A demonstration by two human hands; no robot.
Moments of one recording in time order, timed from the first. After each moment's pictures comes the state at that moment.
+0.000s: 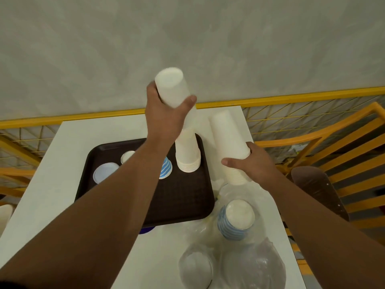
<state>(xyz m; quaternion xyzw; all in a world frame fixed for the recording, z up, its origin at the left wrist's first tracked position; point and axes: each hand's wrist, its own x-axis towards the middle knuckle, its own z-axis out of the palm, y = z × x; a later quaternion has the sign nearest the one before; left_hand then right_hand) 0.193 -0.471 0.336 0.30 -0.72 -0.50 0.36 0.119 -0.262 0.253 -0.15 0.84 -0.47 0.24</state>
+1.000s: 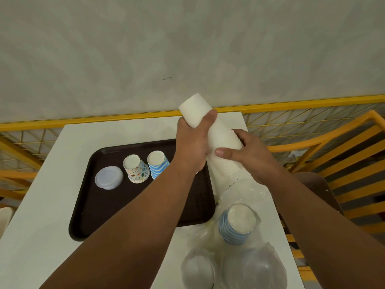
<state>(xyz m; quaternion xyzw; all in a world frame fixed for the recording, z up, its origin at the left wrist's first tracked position) 0.192 -0.413 0.326 0.30 -0.51 -0.77 0.22 0.127 -0.284 0.302 -0.22 0.73 -0.59 0.28</state>
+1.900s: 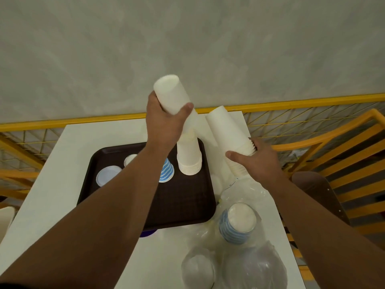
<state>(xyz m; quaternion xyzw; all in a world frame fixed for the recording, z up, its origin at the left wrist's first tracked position) 0.197 -0.481 0.330 0.30 -0.71 -0.52 0.36 0.122 -0.267 0.274 -0.15 0.85 -0.49 0.13</state>
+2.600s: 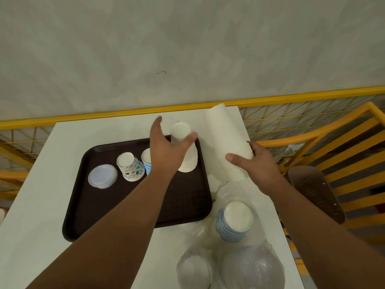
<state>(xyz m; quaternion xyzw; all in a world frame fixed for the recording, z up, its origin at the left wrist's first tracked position) 0.217 -0.455 0.267 0.36 -0.75 -0.49 0.26 0.129 -0.252 0.261 -0.12 0.78 -0.58 0.23</state>
